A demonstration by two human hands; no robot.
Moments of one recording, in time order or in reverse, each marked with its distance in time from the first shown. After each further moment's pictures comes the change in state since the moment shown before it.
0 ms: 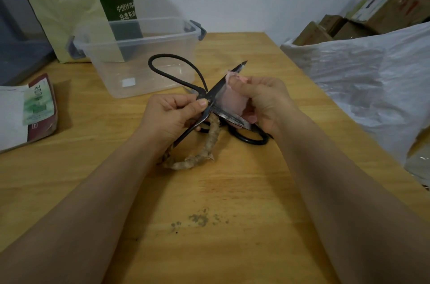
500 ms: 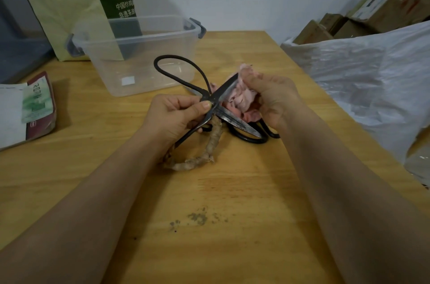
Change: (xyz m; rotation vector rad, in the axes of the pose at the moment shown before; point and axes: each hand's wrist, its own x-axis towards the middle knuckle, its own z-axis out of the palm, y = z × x) left_hand -0.003 0.001 0.005 0.007 -0.003 -0.034; right_hand 0.010 -0.001 -0.011 0.079 0.049 -0.015
